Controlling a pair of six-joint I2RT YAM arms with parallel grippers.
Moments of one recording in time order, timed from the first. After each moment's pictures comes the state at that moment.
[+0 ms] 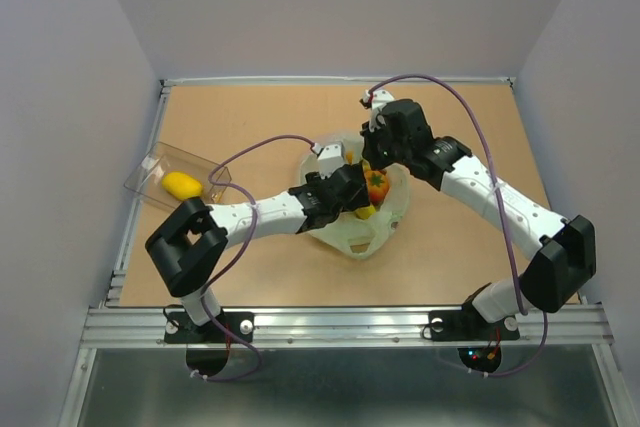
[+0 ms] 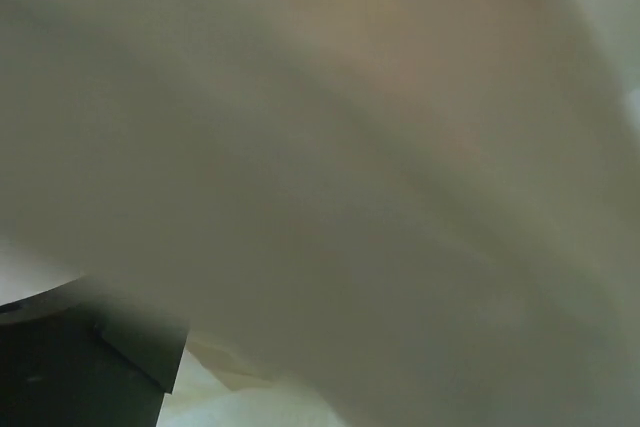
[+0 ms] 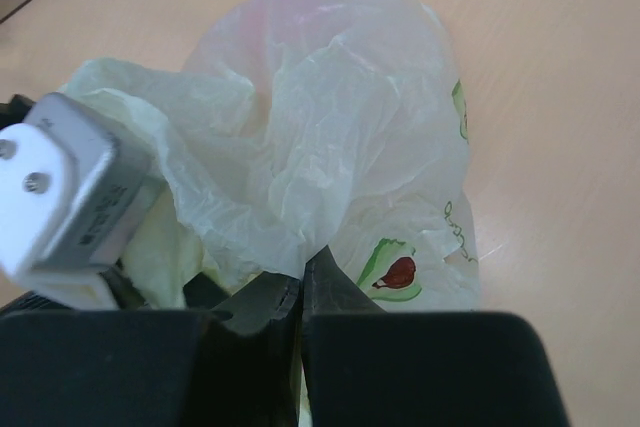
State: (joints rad) left arm -0.97 1.63 1.05 -0.15 -0.48 -0.89; right arm 0.62 1.46 1.32 -0.46 0.04 0.10
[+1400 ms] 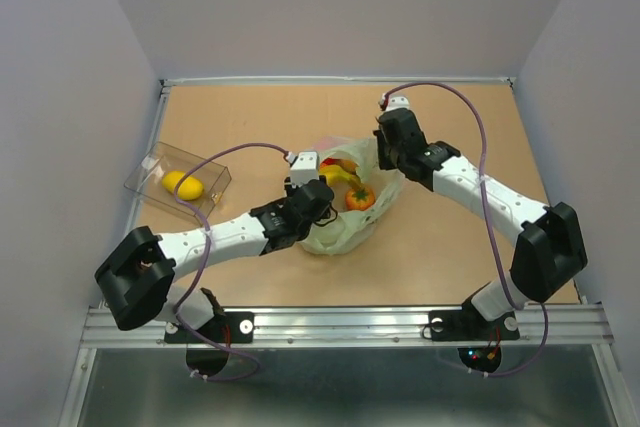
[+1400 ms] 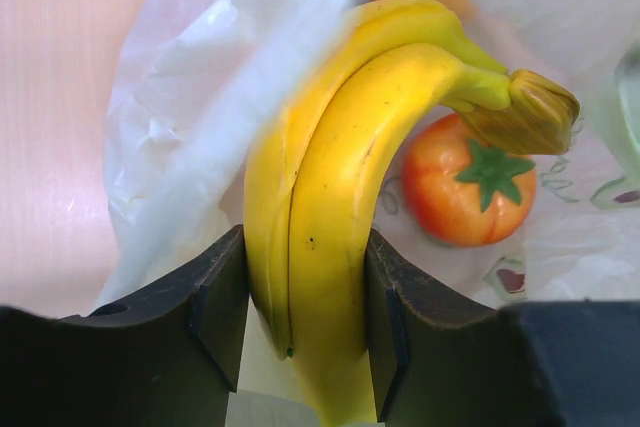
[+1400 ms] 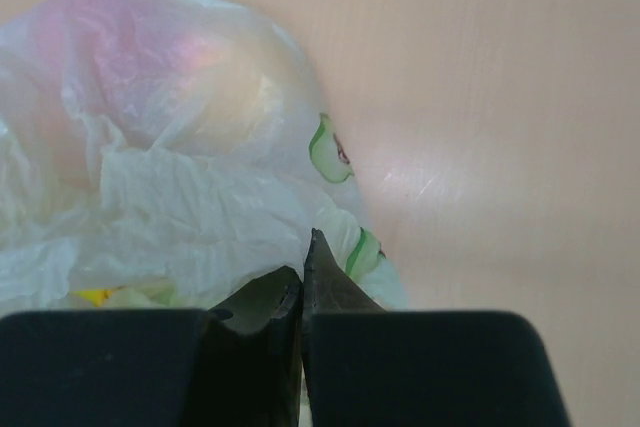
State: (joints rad) left arm -0.96 1.37 0.82 -0.11 -0.62 -0.70; right arm 0.59 1.53 1.22 -0.39 0.36 0.25
